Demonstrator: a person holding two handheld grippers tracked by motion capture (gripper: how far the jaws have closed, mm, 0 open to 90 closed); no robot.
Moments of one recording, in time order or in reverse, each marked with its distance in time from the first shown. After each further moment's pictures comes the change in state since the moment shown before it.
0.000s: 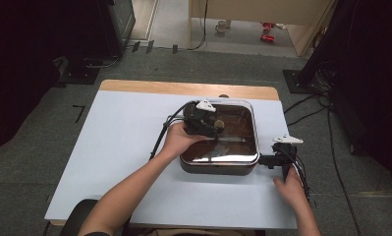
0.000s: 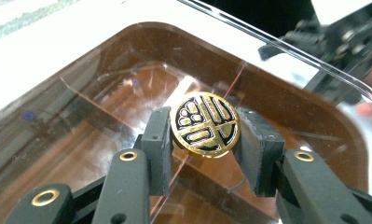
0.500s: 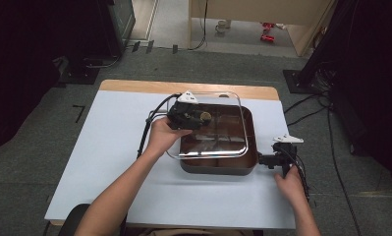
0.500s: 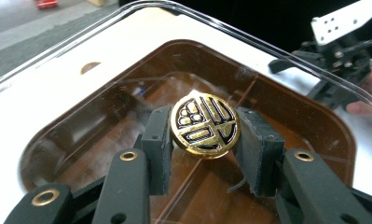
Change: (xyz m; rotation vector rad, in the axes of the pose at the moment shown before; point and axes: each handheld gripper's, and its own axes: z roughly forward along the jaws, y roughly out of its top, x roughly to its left) left arm 0.016 -0.005 -0.052 -0.040 0.083 -0.025; right arm -0.002 0.001 0.001 0.008 0.010 0.011
